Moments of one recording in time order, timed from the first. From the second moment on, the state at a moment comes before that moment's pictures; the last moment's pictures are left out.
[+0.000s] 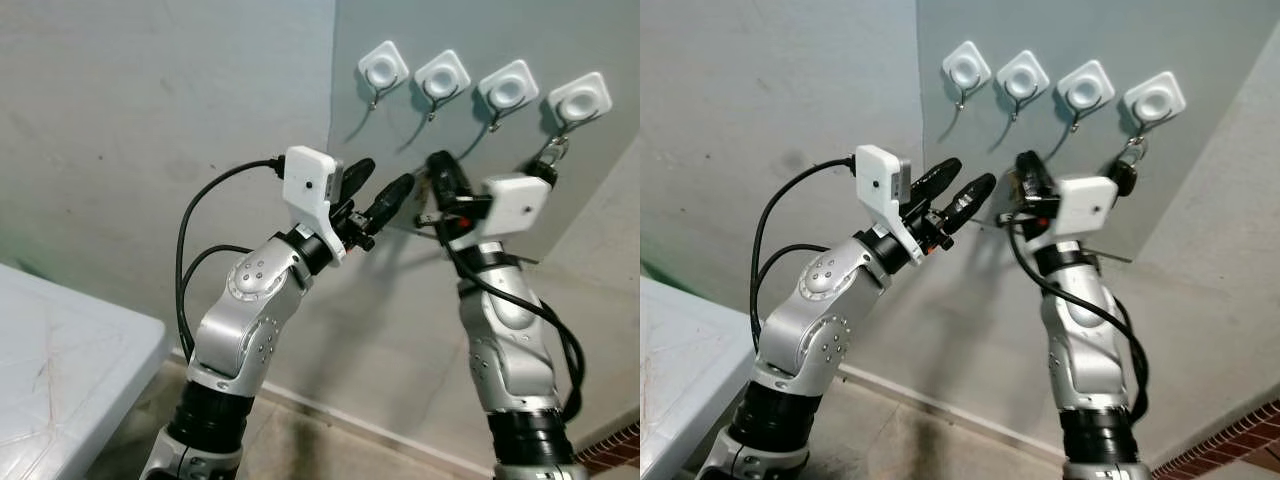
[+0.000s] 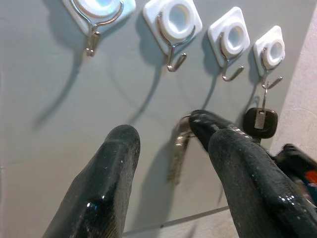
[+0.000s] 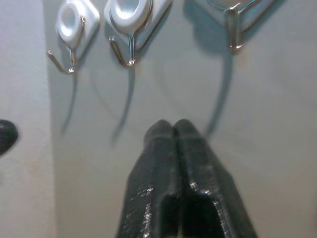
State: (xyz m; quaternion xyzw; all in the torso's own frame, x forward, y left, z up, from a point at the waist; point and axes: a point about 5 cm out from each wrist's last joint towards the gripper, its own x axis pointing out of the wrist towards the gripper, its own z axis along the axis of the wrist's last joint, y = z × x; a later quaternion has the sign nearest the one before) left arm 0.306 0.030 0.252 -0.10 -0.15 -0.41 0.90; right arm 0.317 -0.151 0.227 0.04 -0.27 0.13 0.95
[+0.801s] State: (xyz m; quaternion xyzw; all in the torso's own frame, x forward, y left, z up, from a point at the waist) left arm 0.304 0.021 0.264 -0.09 -0.16 -0.44 0.88; right arm 0.300 -0.163 0.241 0.15 -0.30 0.16 0.93
